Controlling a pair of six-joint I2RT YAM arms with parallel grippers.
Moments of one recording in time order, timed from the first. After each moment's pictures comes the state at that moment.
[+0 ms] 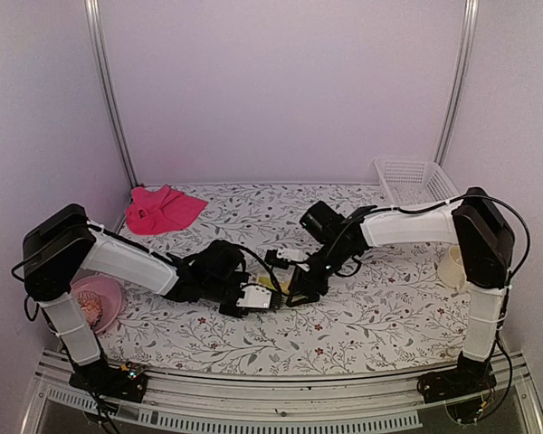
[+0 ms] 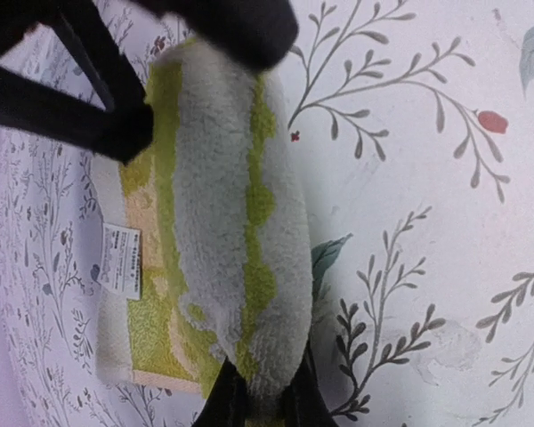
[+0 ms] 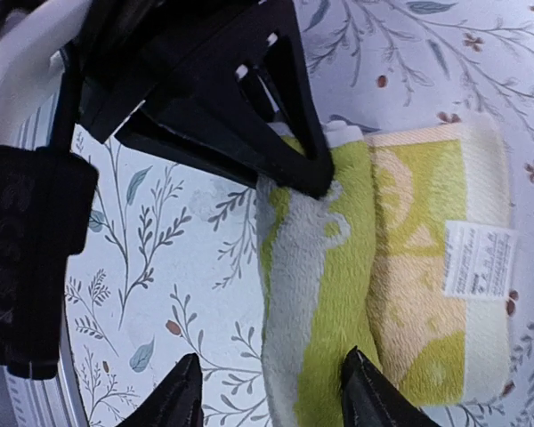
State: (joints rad) left arm -0.91 1.77 0.79 0.15 0.06 0.97; right arm 0.83 2.01 1.40 -0.59 -0.55 -0.44
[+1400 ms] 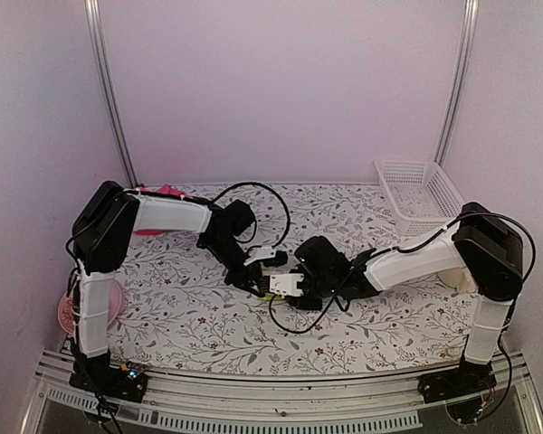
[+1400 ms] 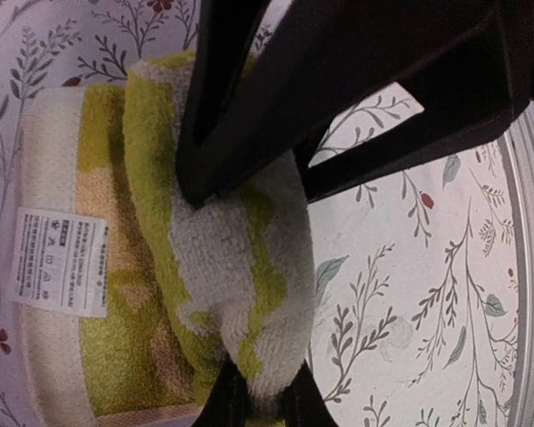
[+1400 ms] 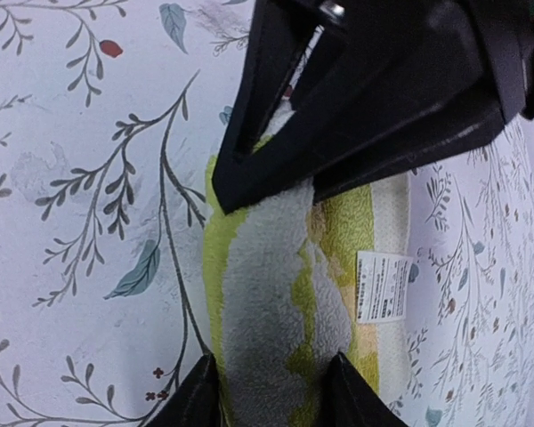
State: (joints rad) left arm -0.67 2.15 1.50 -0.77 0.63 0.84; right arm 1.00 1.89 1.03 0.04 0.05 -0.71
